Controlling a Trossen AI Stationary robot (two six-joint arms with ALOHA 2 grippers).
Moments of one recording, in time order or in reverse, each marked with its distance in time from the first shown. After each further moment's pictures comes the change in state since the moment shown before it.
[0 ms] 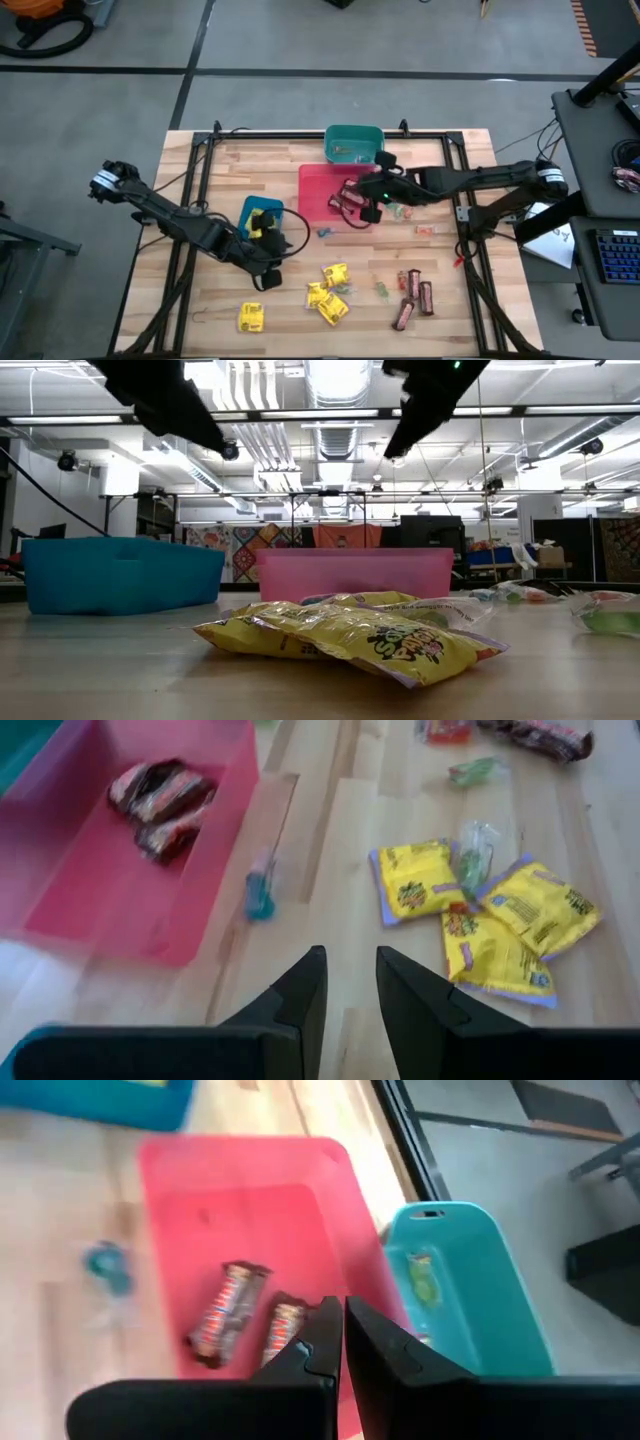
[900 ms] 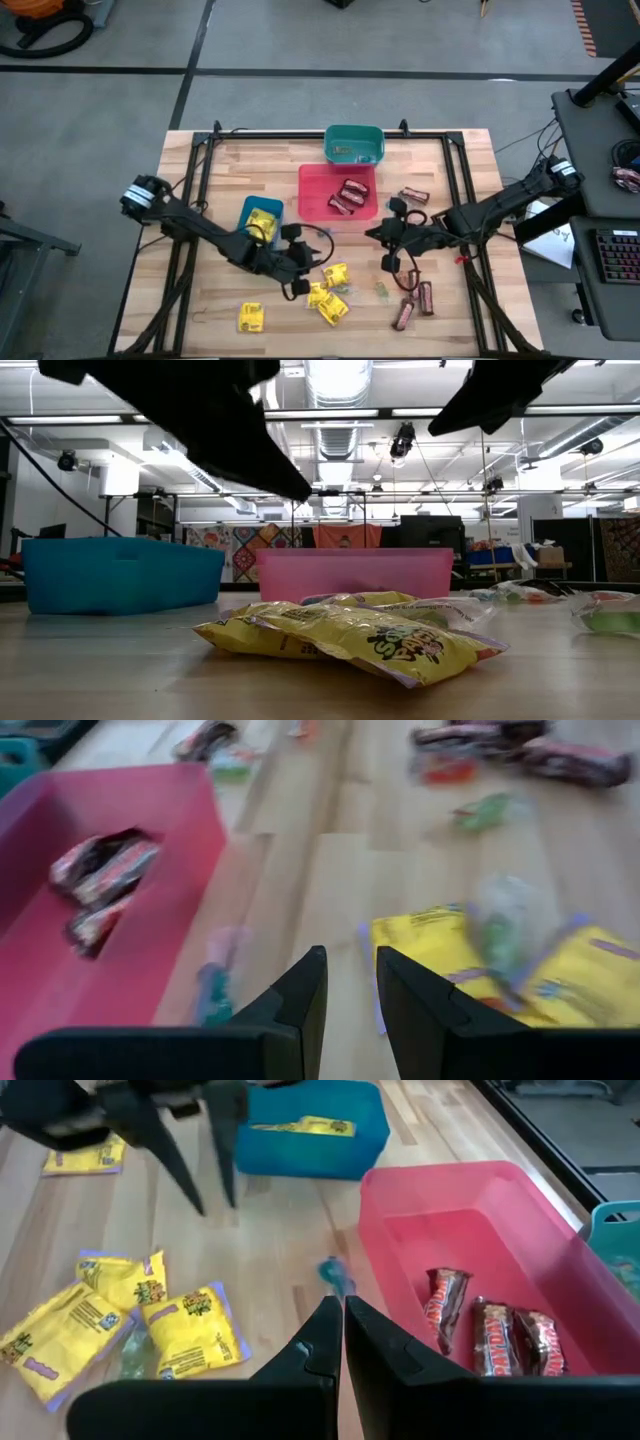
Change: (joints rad) left arm 0.047 0.324 0.000 0.463 -0.075 0.179; right arm 0.394 -0.168 -0.341 0.328 0.061 0.328
